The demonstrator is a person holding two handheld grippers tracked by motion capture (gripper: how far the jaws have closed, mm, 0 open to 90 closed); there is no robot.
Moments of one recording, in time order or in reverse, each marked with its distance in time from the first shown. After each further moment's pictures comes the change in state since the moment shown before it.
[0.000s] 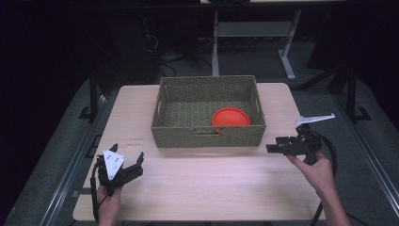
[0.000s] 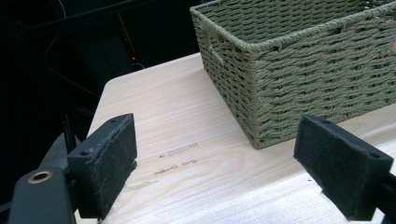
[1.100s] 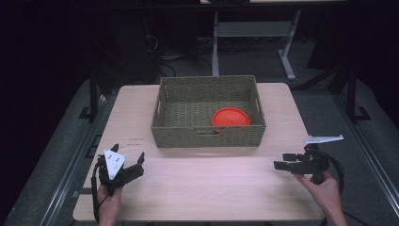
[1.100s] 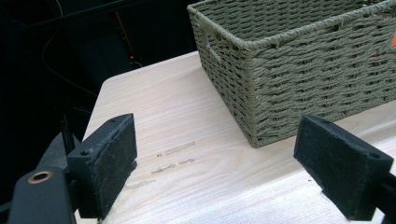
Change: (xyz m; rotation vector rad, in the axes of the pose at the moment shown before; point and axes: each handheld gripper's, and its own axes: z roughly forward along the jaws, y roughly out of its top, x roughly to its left) left arm -0.001 0.000 0.001 0.007 -0.008 0.000; right arm -0.014 -0.060 -0.004 -0.018 -0.010 0.030
